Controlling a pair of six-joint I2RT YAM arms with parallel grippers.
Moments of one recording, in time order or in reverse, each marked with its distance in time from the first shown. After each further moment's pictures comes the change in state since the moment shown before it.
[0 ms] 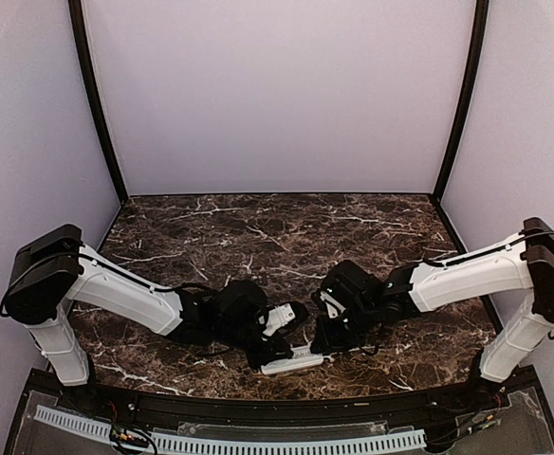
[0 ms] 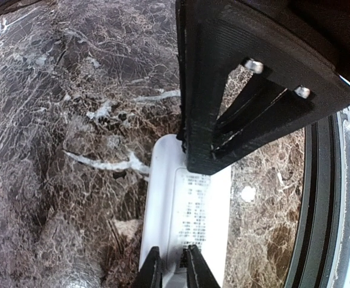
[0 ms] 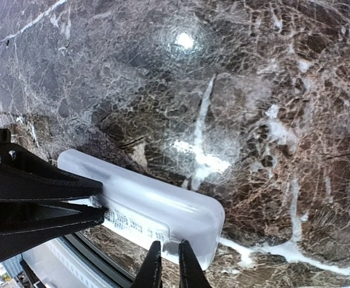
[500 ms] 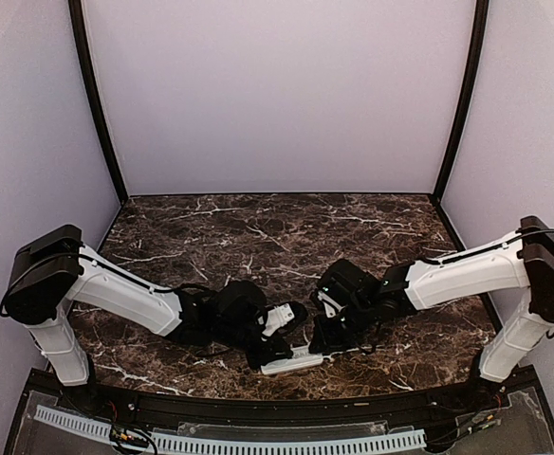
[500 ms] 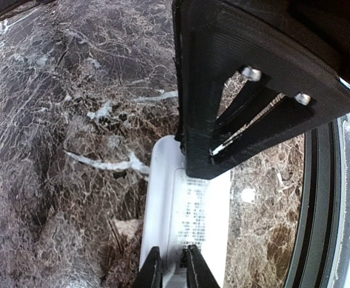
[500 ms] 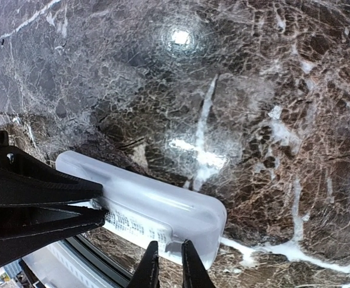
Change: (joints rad) left arm 0.000 -0.002 -0.011 0.018 0.000 -0.004; right arm 0.004 0.026 0.034 -0.033 0.005 -0.002
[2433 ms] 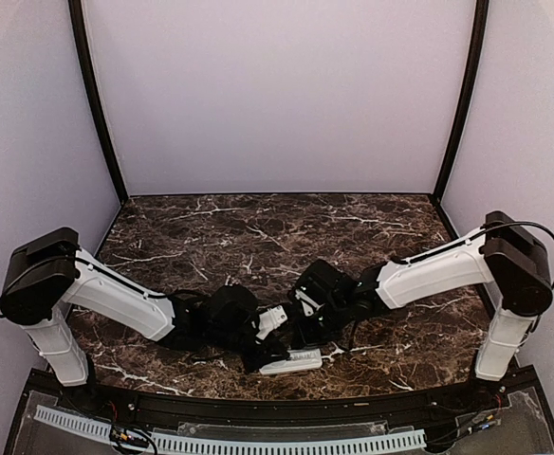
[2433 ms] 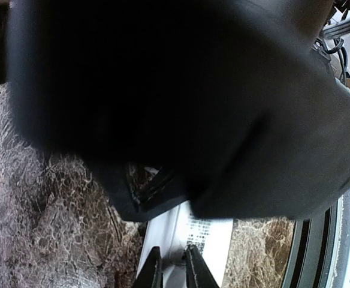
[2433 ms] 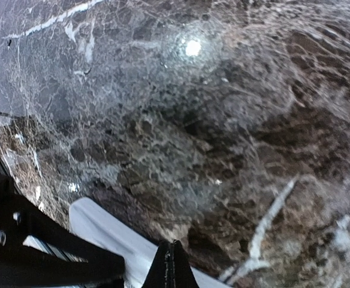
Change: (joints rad) left arm -0.002 -0.028 -0.077 0.095 -0.007 -0.028; right arm 0.010 0.185 0.114 0.111 -0.005 -0.081
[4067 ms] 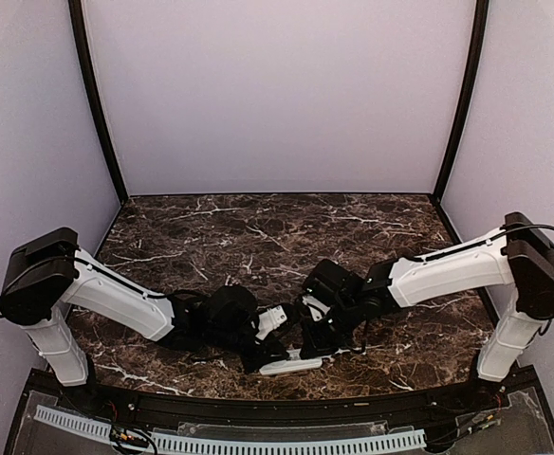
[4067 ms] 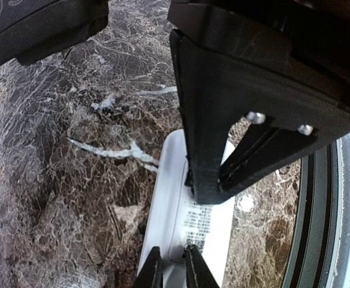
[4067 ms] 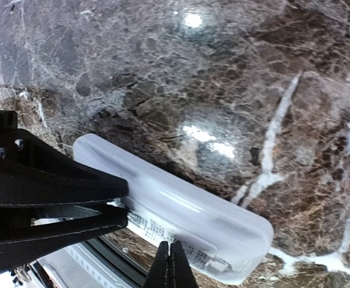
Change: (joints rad) left arm -0.002 -0.005 -0.003 -0.004 -0.005 0.000; right arm 0.010 -0.098 -0.019 -0.146 -0.080 0.027
